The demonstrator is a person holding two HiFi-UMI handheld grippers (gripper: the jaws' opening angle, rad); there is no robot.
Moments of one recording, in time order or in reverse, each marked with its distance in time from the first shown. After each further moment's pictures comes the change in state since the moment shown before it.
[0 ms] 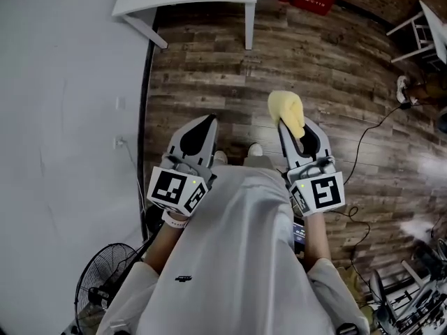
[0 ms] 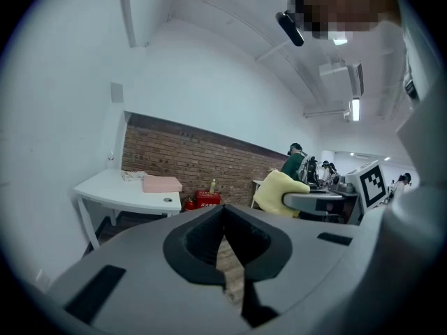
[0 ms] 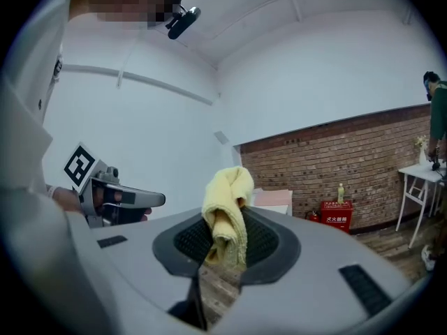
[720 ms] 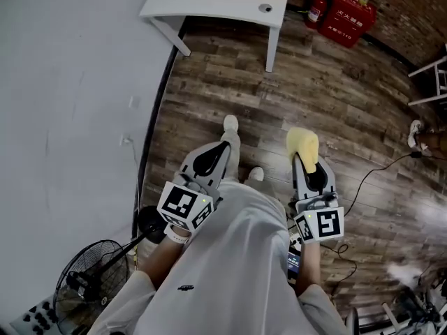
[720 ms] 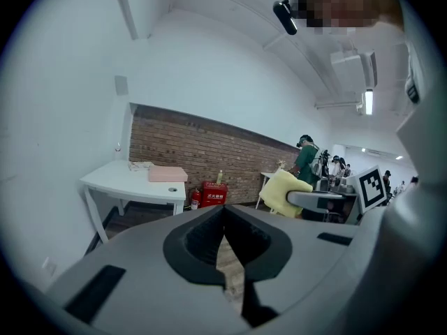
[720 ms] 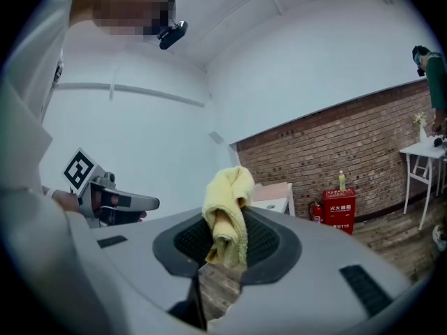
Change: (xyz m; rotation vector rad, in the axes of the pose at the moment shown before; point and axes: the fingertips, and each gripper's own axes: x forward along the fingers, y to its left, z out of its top) left arm 0.039 -0.011 -0.022 -0.027 0.078 0.073; right arm -0.001 -0.061 -0.027 0.108 -0.004 0.036
